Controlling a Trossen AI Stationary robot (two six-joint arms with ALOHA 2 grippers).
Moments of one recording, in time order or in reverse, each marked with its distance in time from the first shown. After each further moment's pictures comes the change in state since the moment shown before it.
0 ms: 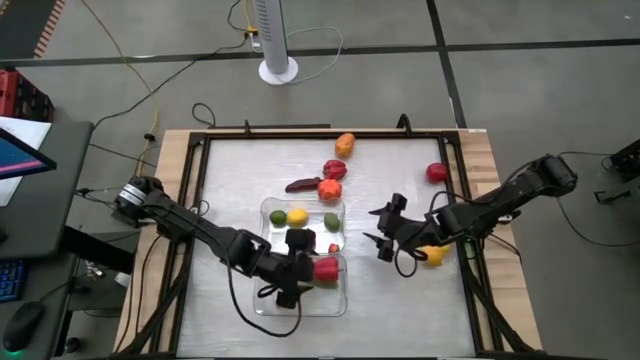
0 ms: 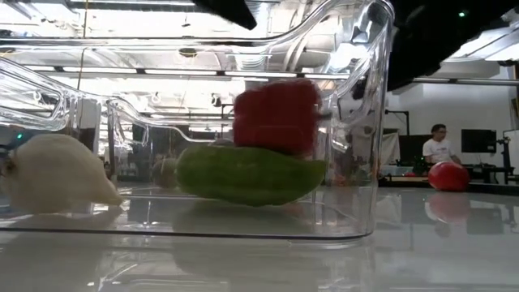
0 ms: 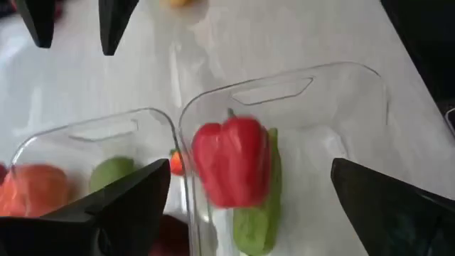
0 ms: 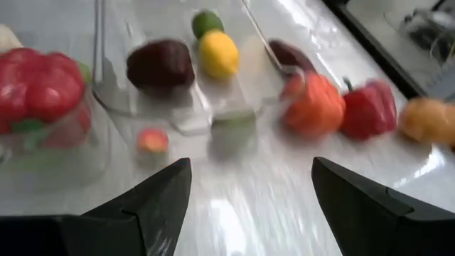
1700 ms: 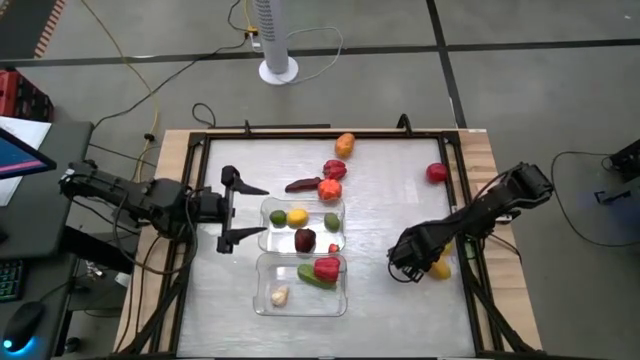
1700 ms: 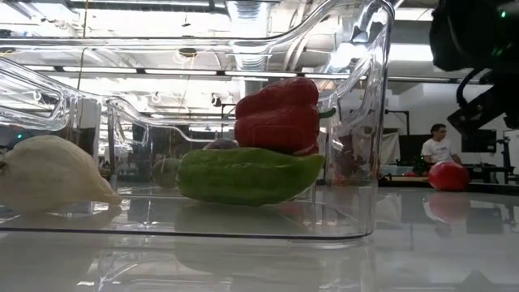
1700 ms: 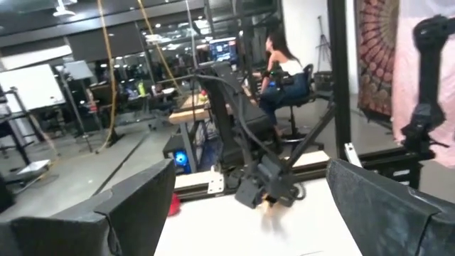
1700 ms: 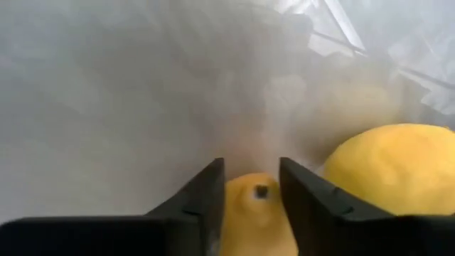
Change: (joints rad) left arm 0.131 -0.852 -0.579 0.664 0.032 0.304; right arm 0.049 0.305 0.094 -0.861 -0.786 0.836
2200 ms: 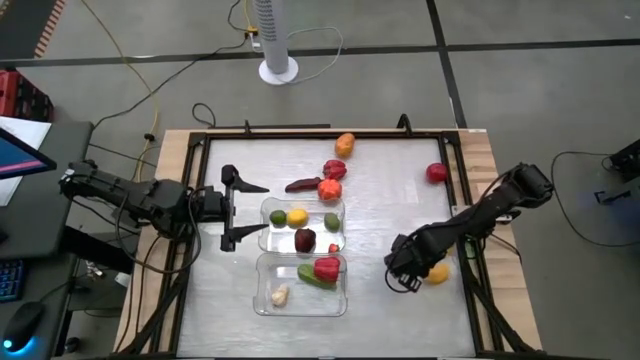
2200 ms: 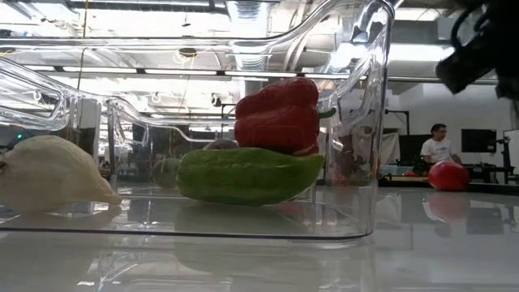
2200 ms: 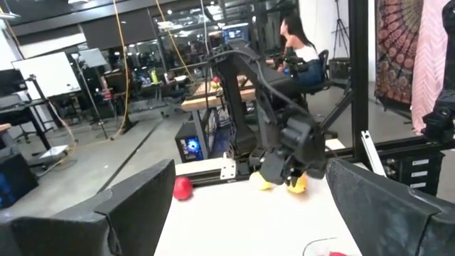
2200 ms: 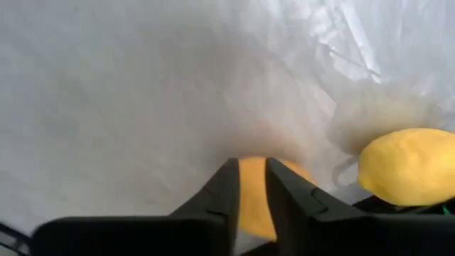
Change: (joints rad) left arm 0.000 0.000 0.000 -0.039 -0.052 -0.006; right arm 0.063 0.000 0.203 -0.082 0.003 -0.052
